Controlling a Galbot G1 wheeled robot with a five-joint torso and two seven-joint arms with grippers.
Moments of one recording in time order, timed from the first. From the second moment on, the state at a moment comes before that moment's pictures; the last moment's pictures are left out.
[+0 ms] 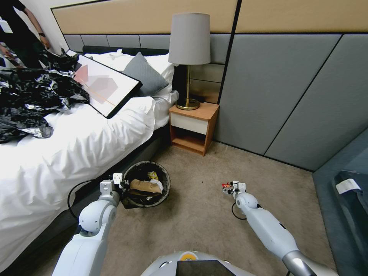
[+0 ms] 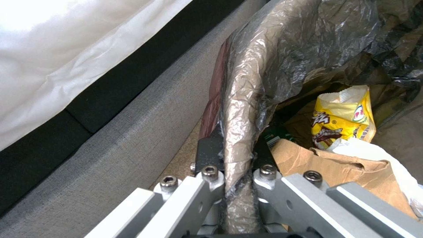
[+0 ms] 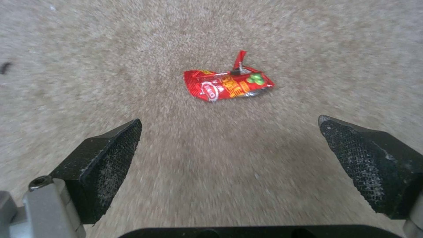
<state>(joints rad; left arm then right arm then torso) 1.36 -1.23 -0.67 -2.09 -0.33 0.74 -0.10 -0.84 1.12 0.11 1.09 0.67 -0.42 0.25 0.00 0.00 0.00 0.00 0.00</state>
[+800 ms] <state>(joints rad) 1.37 -1.22 -0.67 -2.09 -0.33 0.74 -0.10 -0.68 1.21 0.01 0.88 0.62 -0.39 0.21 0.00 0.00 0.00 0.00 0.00</state>
